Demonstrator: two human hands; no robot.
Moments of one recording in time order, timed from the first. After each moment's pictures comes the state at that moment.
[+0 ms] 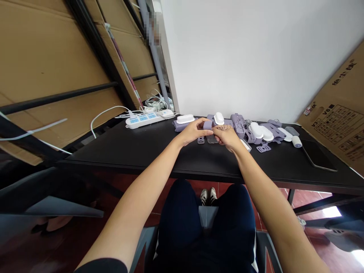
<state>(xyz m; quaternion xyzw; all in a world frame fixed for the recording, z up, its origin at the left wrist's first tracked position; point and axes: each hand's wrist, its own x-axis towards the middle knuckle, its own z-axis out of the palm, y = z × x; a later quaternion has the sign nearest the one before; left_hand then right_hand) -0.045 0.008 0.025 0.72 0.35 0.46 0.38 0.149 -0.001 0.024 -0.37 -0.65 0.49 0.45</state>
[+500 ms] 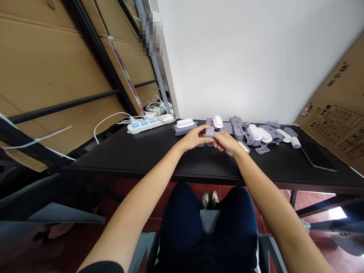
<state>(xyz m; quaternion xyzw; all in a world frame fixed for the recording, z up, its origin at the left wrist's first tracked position) -0.046 0.011 0.015 0.75 0.35 0.43 0.37 0.149 -0.007 0.028 -0.41 -0.60 0.57 0.38</state>
